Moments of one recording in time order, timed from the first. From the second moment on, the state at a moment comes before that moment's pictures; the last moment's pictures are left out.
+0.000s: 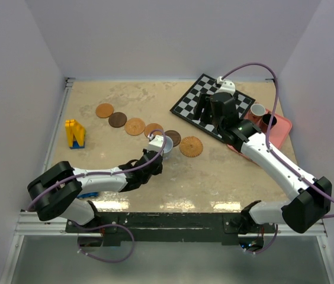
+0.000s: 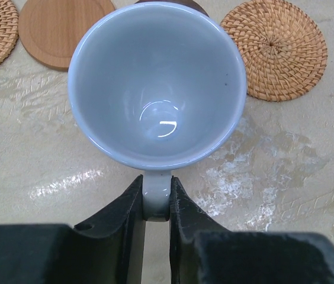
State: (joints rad) left arm -0.97 1.44 0.58 0.26 -0.53 -0.39; right arm 0.56 1.31 1.20 -0.35 0.36 0.50
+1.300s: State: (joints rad) left arm -0.73 1.16 0.74 -0.17 -0.11 -0.10; right arm 0.56 1.21 1.18 -0.33 0.42 0.44
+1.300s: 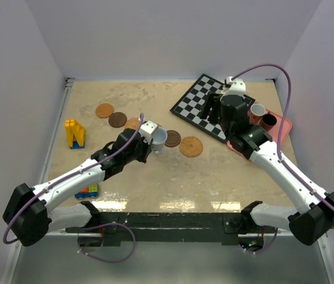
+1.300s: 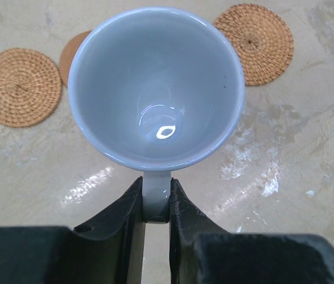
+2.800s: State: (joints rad) left arm 0.03 1.71 1.10 0.13 0.04 0.15; right arm 0.56 1.15 1.02 -0.16 0.36 0.34
